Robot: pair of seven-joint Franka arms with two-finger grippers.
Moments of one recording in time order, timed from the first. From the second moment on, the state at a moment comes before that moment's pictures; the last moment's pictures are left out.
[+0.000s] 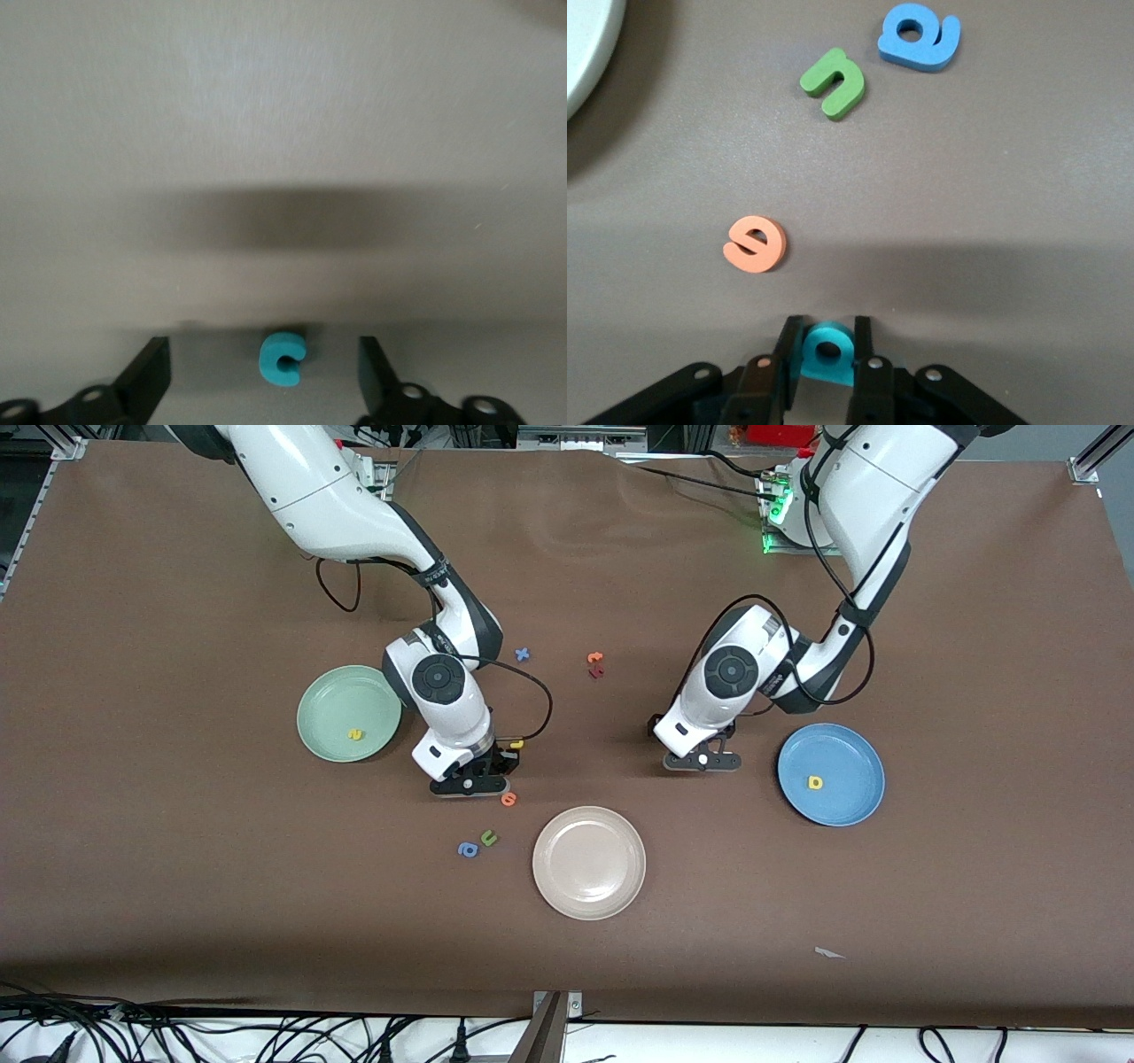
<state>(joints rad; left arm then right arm) -0.17 0.59 -0.36 -1.95 0.24 2.41 -0.67 0.50 0.75 0.07 -1.67 -0.14 2.55 0.62</state>
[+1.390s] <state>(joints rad) -0.19 0.60 -0.36 -1.97 0.27 2.47 -0.72 0.31 0.31 -0.04 -2.13 -0.14 2.20 0.25</state>
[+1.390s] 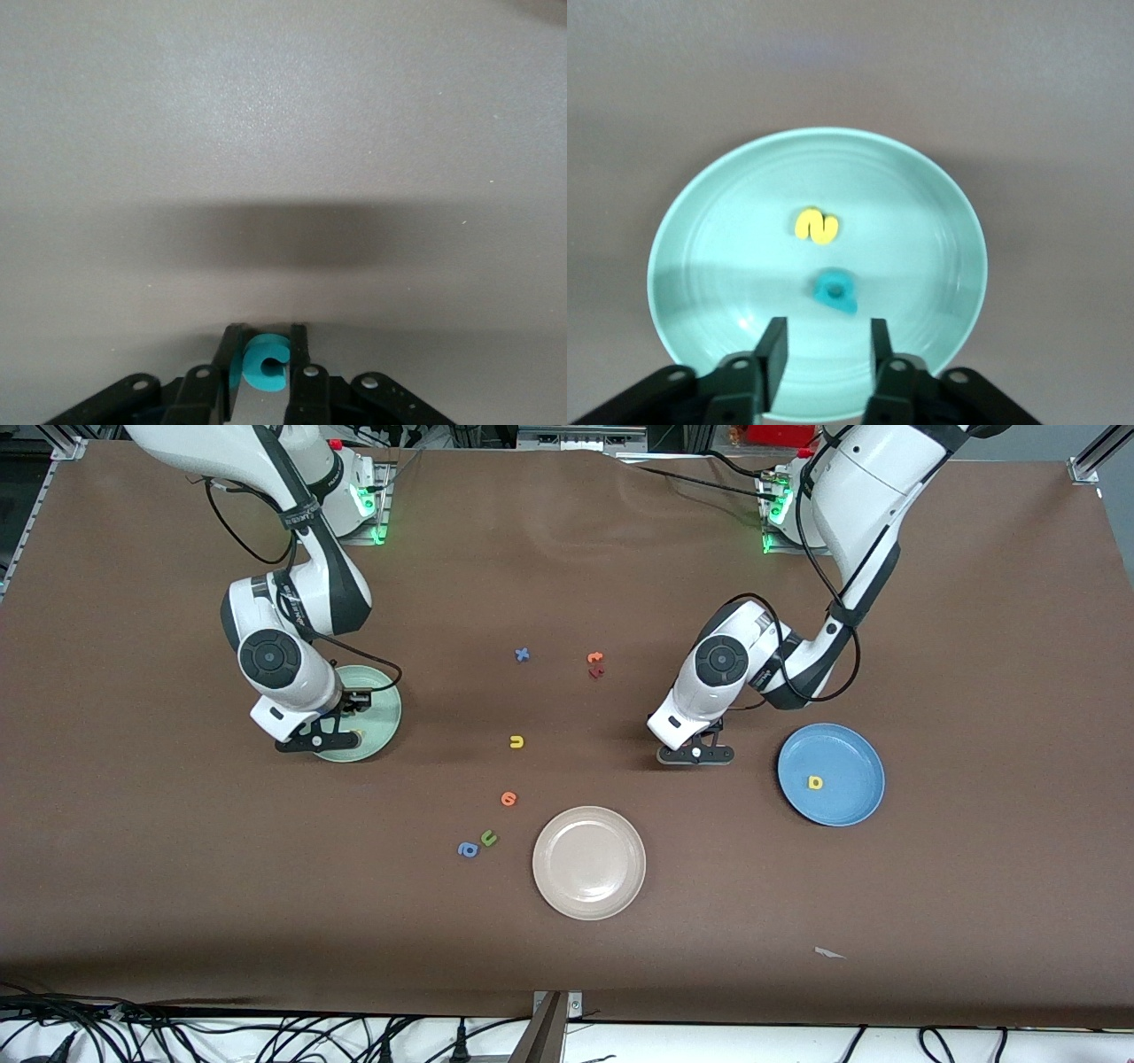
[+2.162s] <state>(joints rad) -0.04 0.53 -0.35 -1.86 0.27 2.23 -0.51 0.32 0.17 -0.03 -2.03 -0.03 2.04 0.31</state>
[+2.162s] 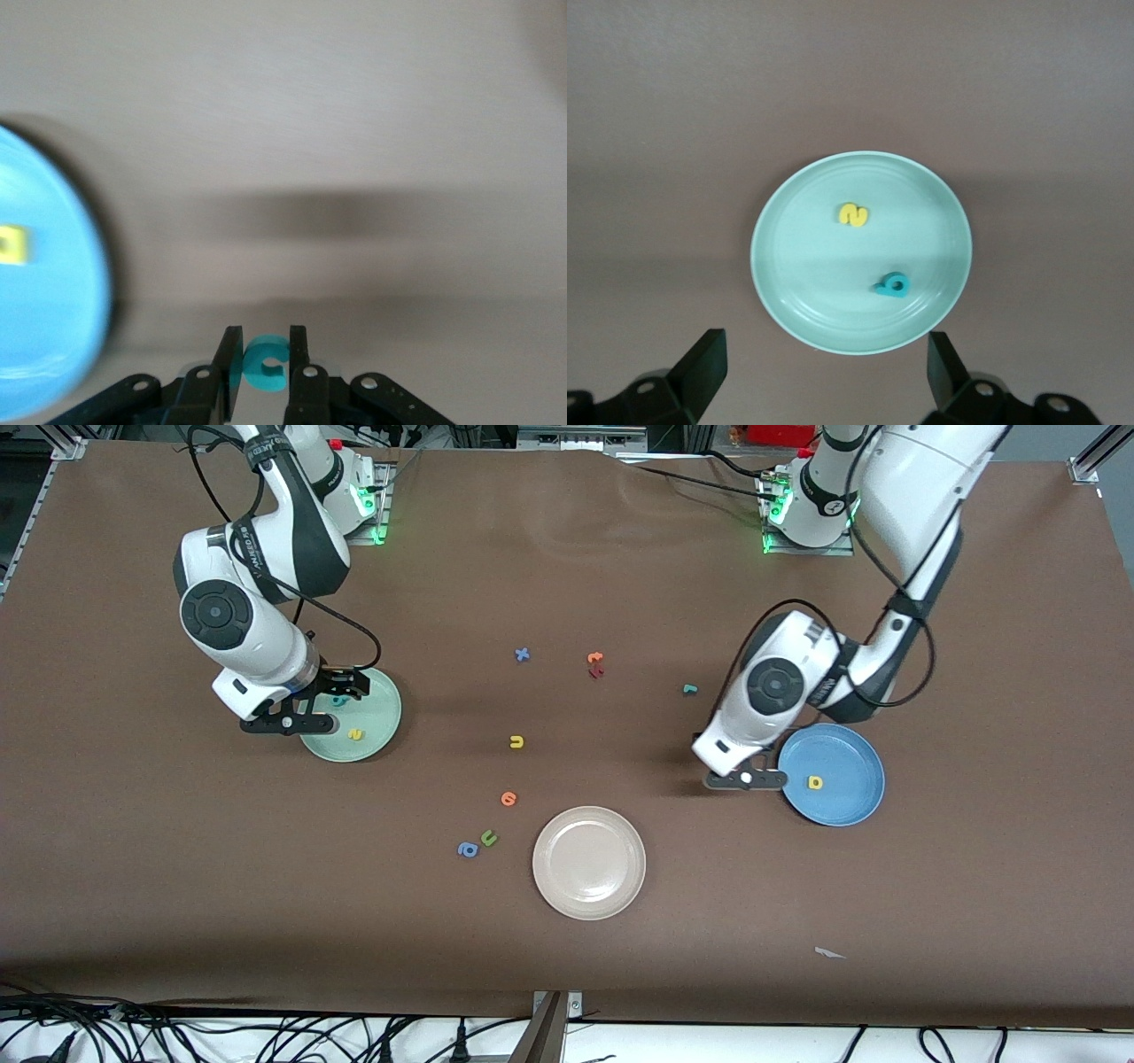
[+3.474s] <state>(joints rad) 0.13 0.54 -0.60 -2.07 0.34 2.38 -0.67 0.59 0.64 0.01 -1.65 0.03 2.28 0.63</state>
